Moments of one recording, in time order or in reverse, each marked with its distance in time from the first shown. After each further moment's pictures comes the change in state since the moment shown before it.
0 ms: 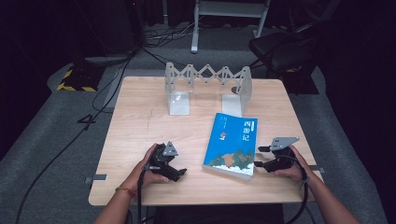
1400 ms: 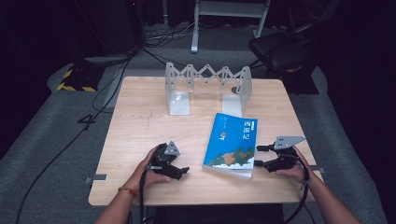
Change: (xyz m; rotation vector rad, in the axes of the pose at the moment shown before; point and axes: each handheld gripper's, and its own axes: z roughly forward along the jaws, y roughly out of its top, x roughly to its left) left arm -0.010 0.013 -0.005 -0.033 -0.046 -0.015; right arm 0.012 0.015 -0.016 -0.117 0.075 0.018
